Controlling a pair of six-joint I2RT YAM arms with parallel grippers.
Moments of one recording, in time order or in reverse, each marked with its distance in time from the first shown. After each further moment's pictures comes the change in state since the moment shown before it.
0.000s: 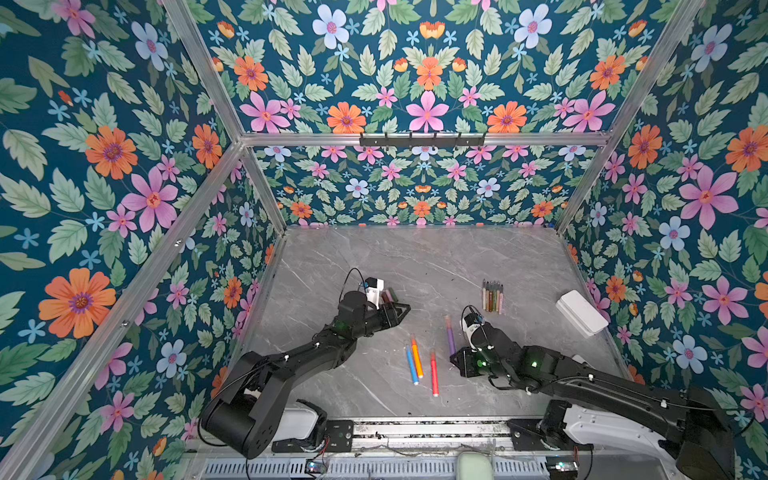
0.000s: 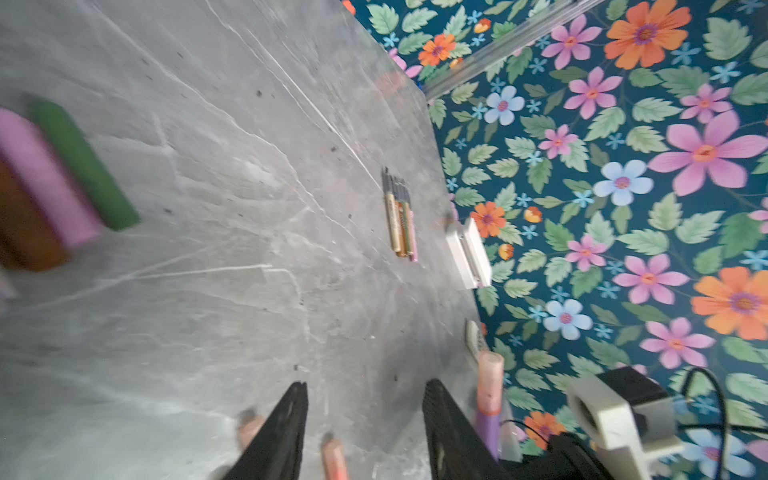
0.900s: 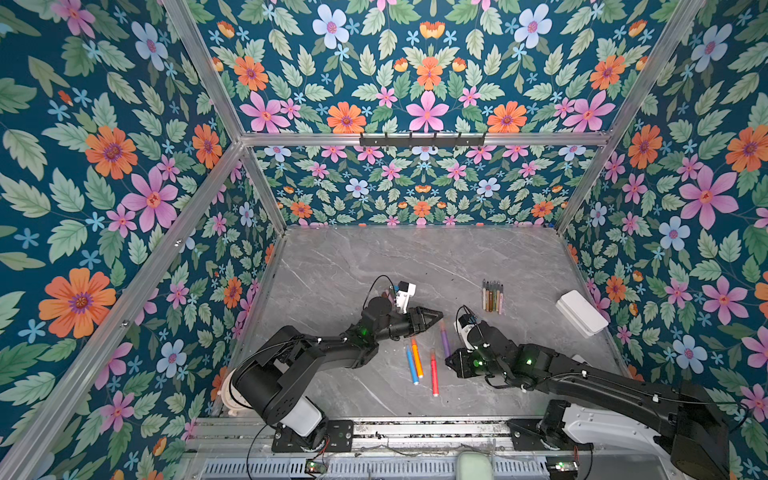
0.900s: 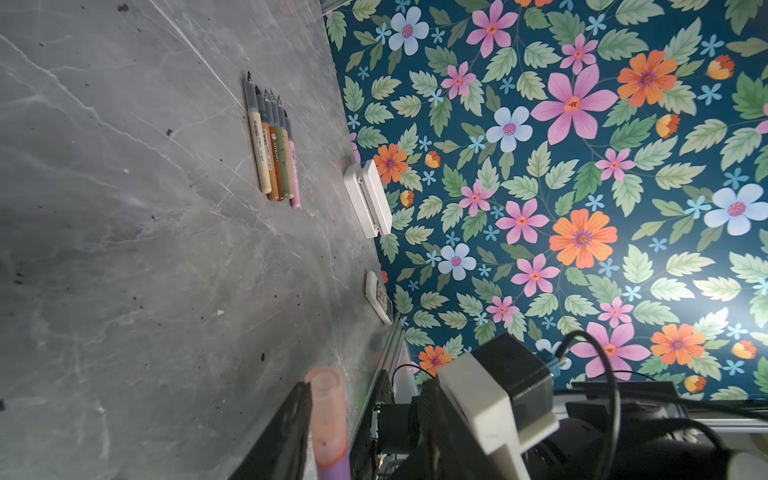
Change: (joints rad) left arm -0.203 0.168 0.064 0.267 0.040 -0.206; right arm -0.003 0.054 0.015 0.030 -0.069 -0.009
